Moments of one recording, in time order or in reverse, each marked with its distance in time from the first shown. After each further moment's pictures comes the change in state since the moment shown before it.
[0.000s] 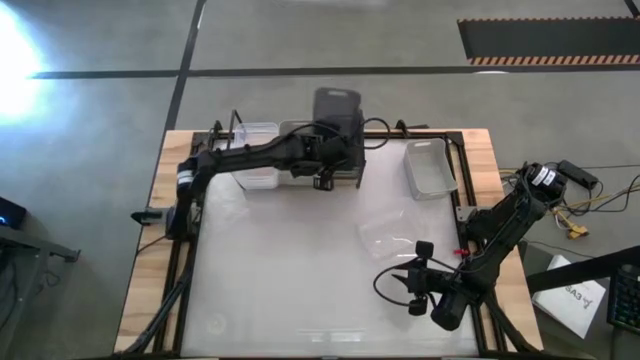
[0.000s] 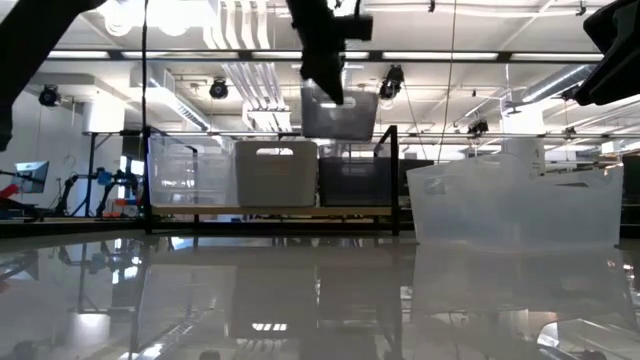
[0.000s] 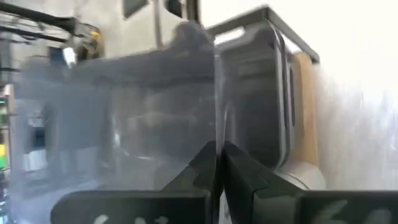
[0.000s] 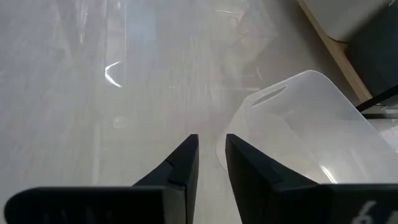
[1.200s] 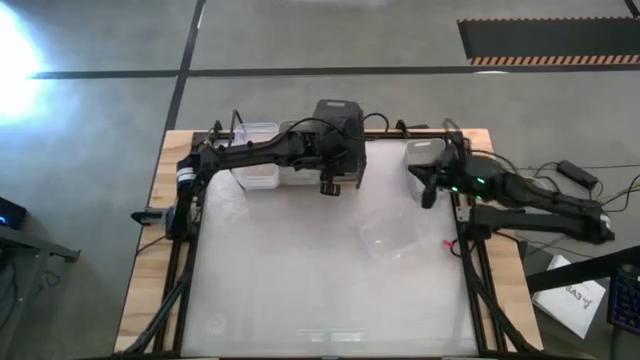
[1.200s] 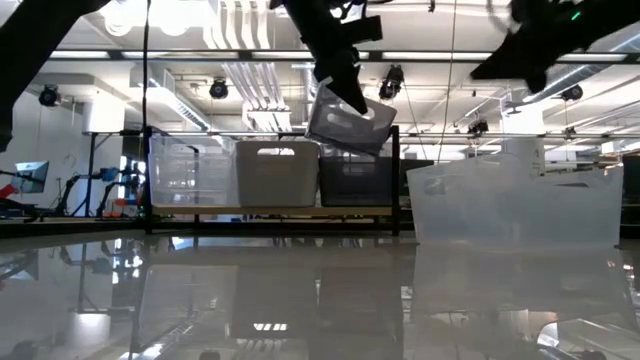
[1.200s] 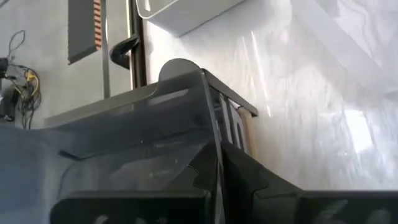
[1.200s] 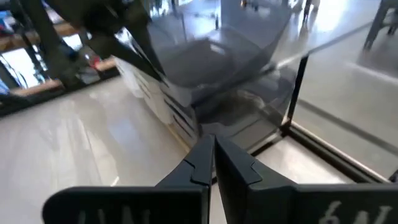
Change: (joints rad) left arm 0.048 0.001 -0.081 0.172 0.342 0.022; right arm -1.203 -0.804 -0.276 0.256 -0.656 -0.591
